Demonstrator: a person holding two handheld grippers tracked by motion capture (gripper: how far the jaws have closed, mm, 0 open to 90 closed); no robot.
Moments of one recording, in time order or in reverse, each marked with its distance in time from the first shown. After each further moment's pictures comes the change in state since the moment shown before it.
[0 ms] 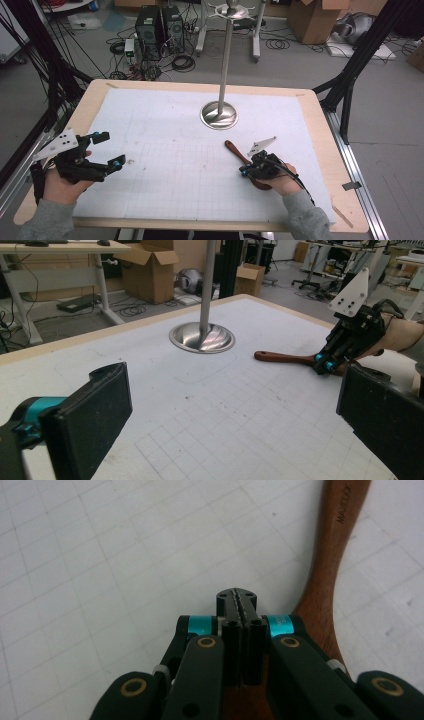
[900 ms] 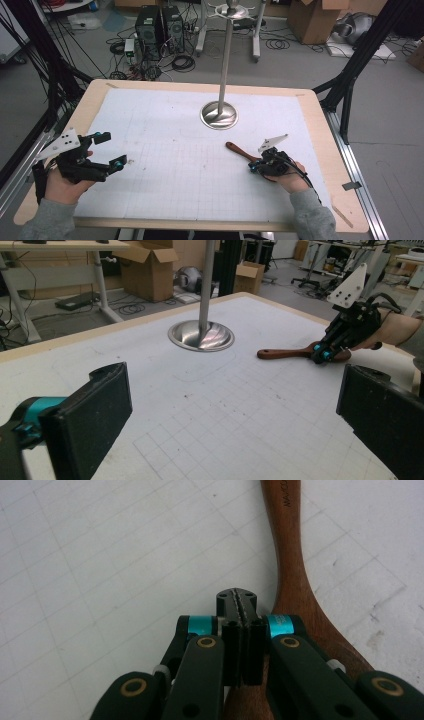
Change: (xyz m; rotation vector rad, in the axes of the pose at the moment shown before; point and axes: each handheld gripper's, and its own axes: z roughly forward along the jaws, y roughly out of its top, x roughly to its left) left arm 0.000 -0.001 0.002 0.008 -0.003 0.000; right arm -0.021 -0.013 -0.011 -0.018 -0.035 0.061
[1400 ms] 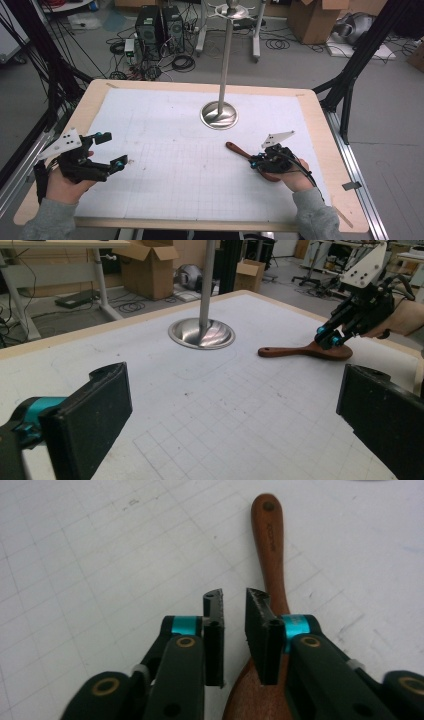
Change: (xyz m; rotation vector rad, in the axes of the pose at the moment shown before) left arm 0.000 -0.001 0.001 0.005 0.002 -0.002; right arm 0.007 0.015 -0.024 -0.080 -0.039 -0.035
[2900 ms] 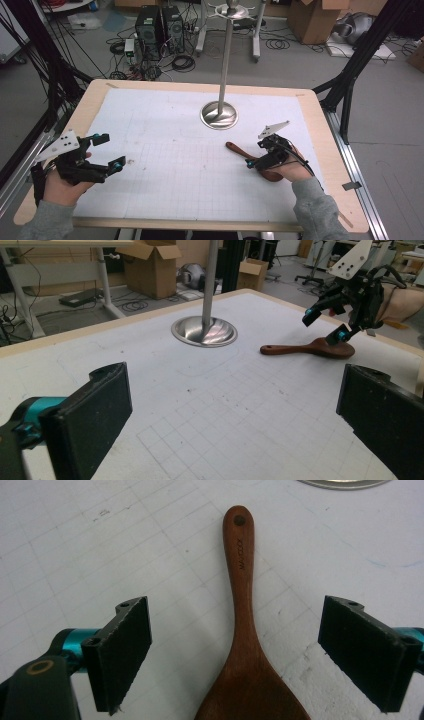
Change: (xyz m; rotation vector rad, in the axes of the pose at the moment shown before) left arm 0.000 -0.002 -0.005 0.004 0.012 -0.001; right arm -0.015 0.019 0.007 0.059 -0.029 0.005
